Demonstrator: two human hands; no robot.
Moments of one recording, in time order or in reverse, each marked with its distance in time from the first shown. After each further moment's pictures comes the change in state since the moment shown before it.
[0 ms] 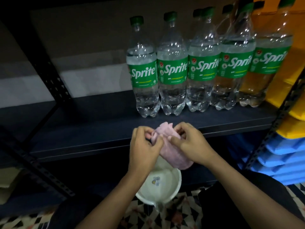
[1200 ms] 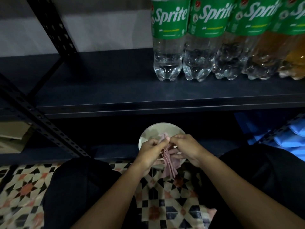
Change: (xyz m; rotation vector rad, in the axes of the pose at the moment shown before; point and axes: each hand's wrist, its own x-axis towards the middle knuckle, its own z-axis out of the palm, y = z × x) left_hand -0.066 -0.103 -0.002 -0.420 -0.409 -0.898; right_hand -0.036 0.054 0.107 0.372 -0.359 0.721
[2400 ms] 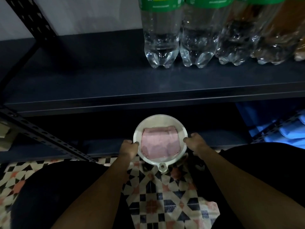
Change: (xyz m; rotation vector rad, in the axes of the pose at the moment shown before) left_hand 0.114 -0.068 -0.064 0.312 0.402 -0.211; right_hand 0.117 0.087 -0.057 -0.334 0.297 0.247
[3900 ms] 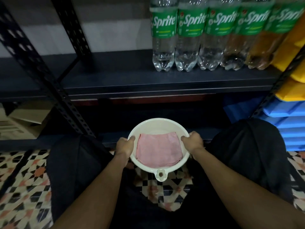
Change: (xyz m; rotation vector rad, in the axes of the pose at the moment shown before) left_hand -0.138 -0.050 -0.061 -0.167 0.086 0.167; right_hand -0.156 0.038 0.002 0.168 0.219 -0.239
